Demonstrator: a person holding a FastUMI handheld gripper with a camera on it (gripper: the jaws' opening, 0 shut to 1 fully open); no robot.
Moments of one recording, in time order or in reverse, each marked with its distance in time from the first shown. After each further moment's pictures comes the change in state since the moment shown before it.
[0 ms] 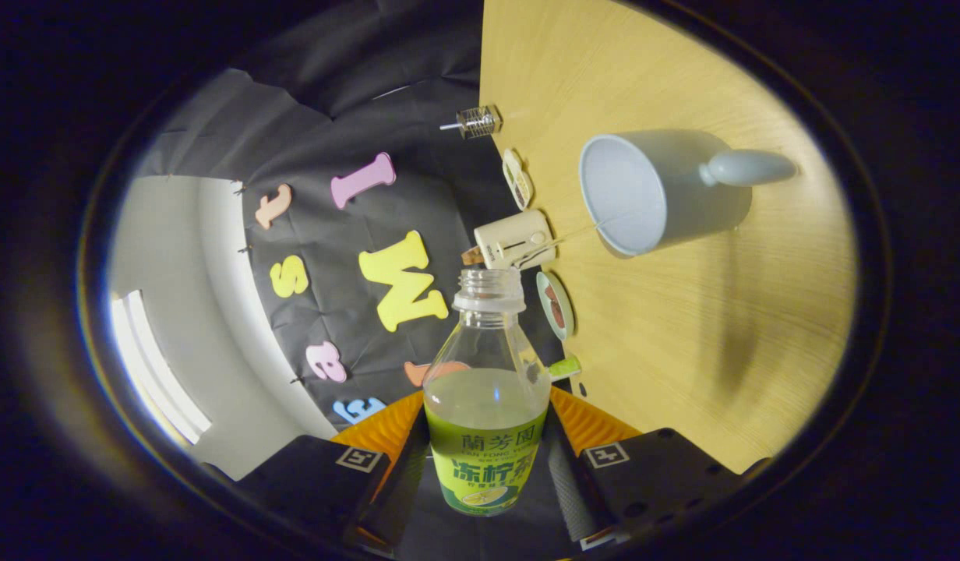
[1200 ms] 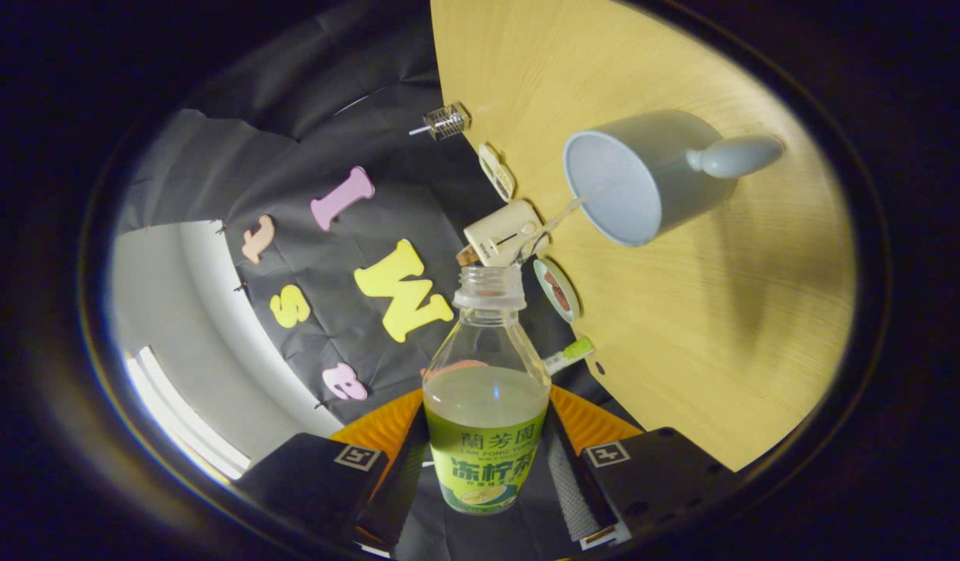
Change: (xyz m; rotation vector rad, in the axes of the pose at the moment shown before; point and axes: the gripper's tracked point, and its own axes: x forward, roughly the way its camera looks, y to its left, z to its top) arm -0.004 0.014 0.011 0.183 0.035 0.017
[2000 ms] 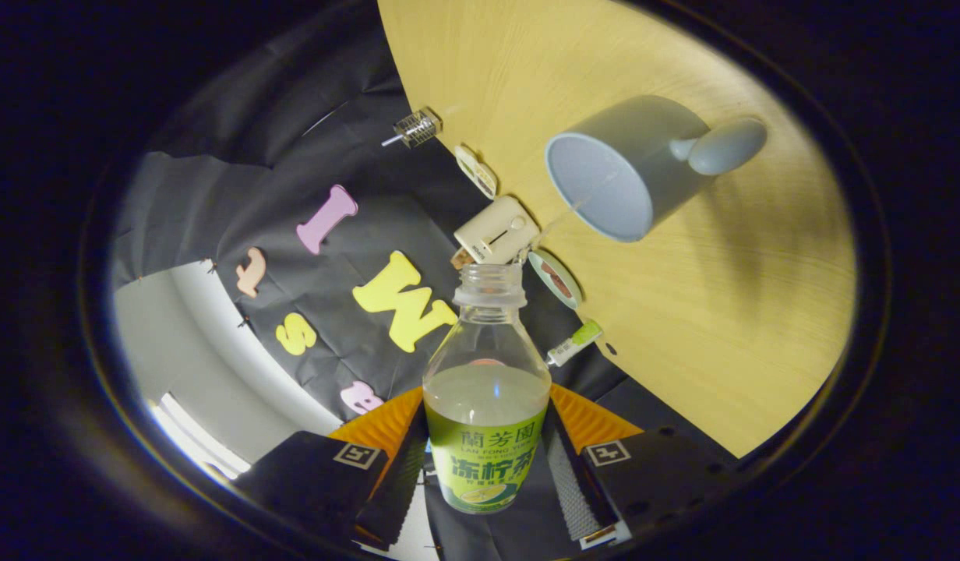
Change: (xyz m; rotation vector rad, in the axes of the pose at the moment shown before) arm -0.005 0.017 0.012 0.178 0.024 0.013
